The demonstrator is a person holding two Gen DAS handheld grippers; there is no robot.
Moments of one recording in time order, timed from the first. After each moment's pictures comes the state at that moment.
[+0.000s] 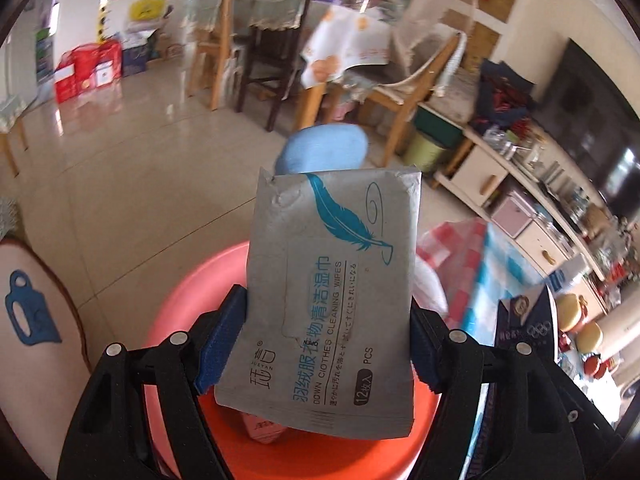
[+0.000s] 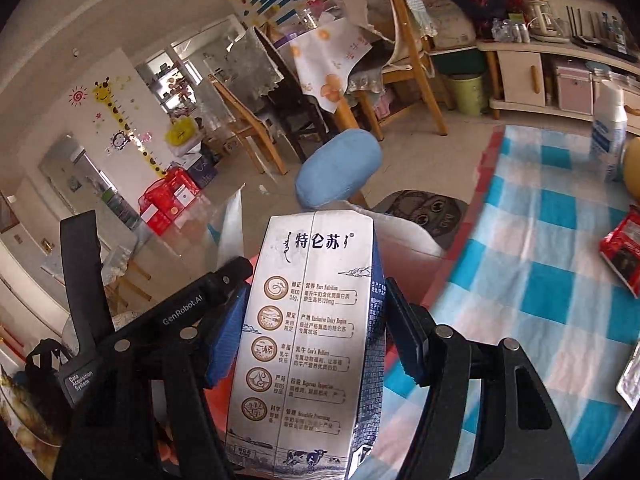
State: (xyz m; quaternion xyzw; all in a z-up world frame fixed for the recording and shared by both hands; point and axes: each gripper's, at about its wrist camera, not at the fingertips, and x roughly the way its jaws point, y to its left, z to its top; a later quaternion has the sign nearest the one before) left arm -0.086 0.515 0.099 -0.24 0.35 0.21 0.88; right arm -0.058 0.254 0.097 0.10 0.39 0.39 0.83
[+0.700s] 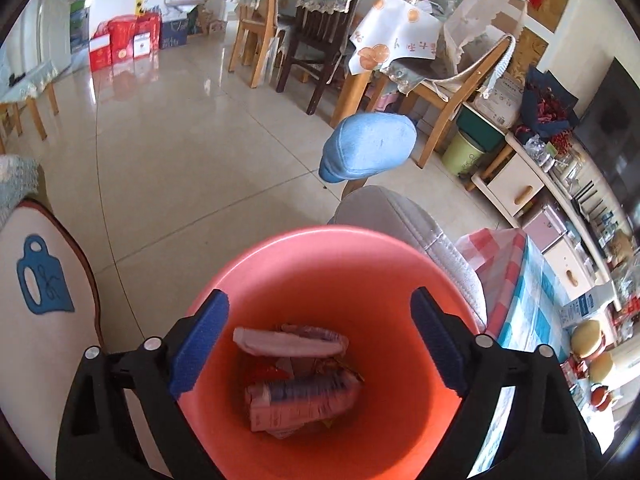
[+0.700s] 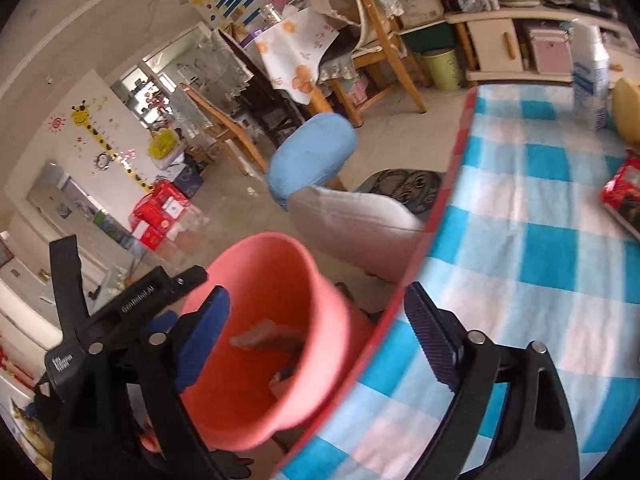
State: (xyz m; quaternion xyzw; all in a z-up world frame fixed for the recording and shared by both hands) left arm -0.089 0.529 0.081 -0.26 0.37 0.27 0.85; right arm -0.046 0.224 0.062 0.14 0.42 0.35 0.83
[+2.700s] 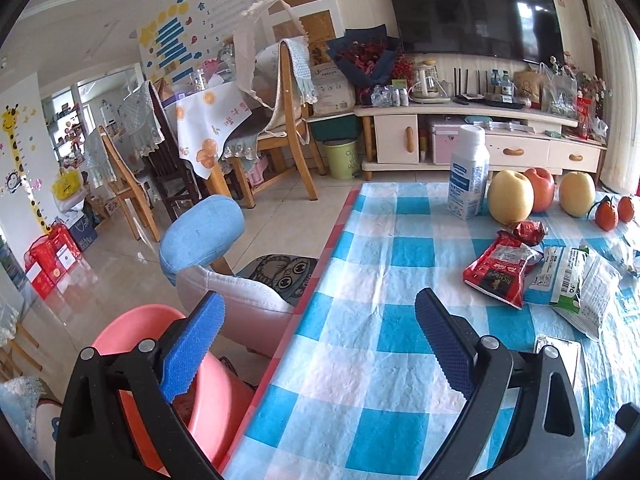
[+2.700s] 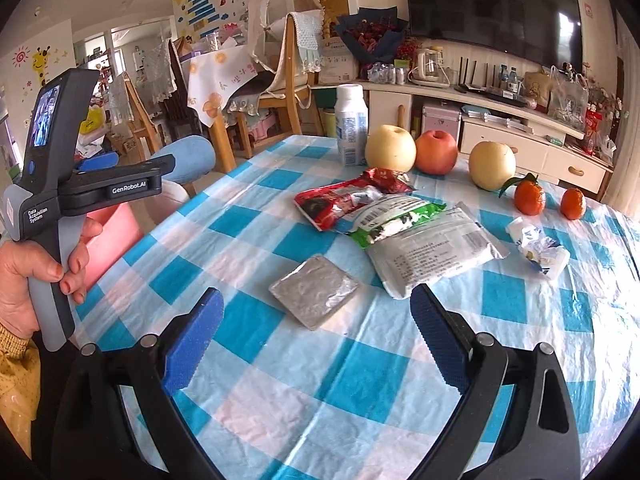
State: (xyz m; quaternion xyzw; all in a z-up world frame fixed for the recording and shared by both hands) left arm -0.032 0.253 0.115 0.08 0.31 0.12 0.94; right arm -0.111 -0.035 0.050 -0.01 0.34 0.20 0.92
